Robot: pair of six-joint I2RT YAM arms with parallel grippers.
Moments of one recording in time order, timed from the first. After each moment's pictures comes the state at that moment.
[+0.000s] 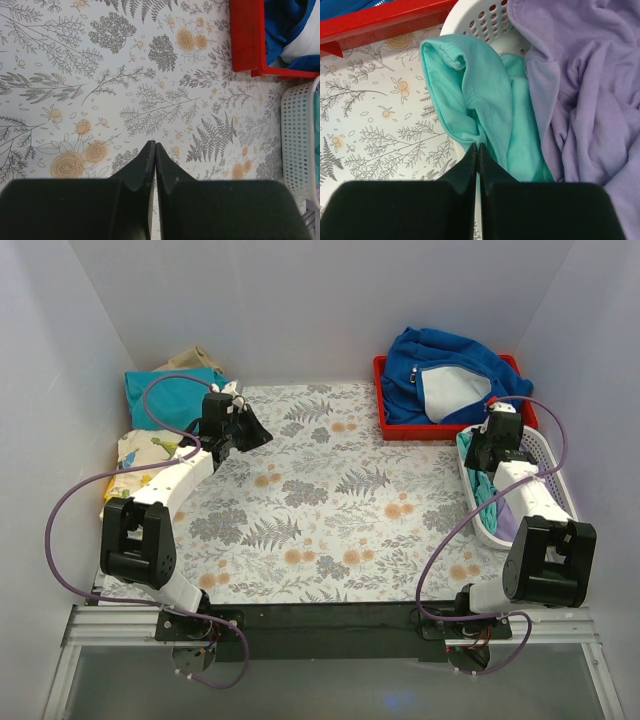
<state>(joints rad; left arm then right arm) -0.22 1.57 1.15 -0.14 0.26 -0.54 -0.10 1.43 0.97 -0.29 0.06 0.10</state>
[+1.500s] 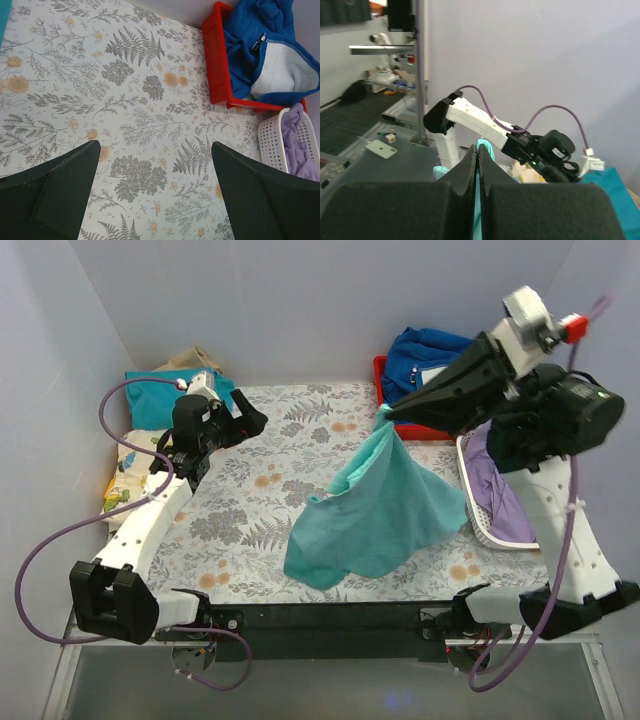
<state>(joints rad) -0.21 1.28 1.10 -0.19 0.12 -0.57 0.37 1.23 1.69 0.75 -1.25 1.04</state>
